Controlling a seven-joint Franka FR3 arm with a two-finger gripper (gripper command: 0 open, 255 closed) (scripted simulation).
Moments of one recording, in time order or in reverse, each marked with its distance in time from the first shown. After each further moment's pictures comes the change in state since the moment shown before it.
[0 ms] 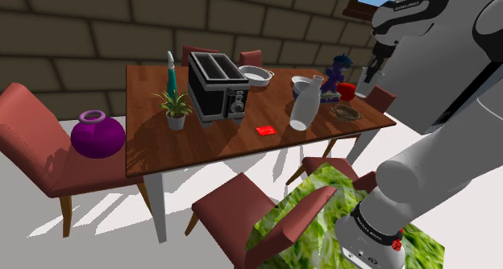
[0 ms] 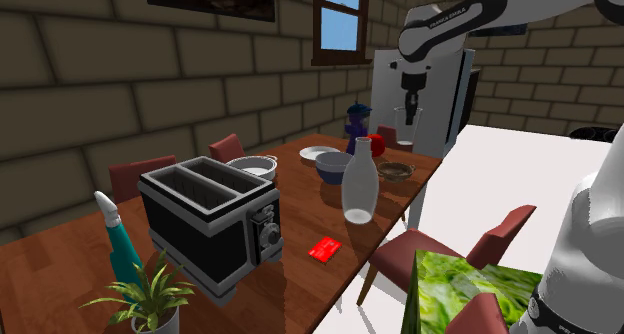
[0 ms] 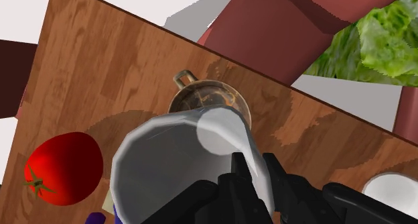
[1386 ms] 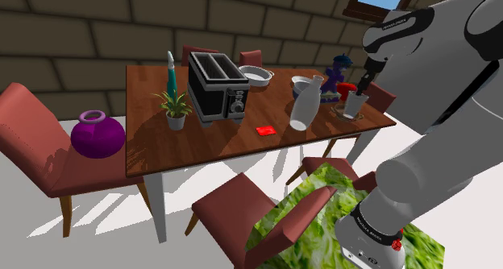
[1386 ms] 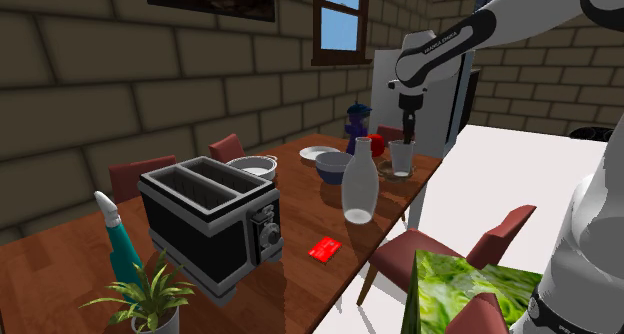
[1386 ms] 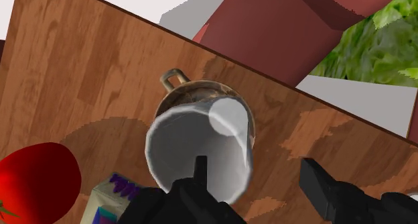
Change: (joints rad) arm -0.005 0.038 -0.011 -0.127 0.004 0.163 0.010
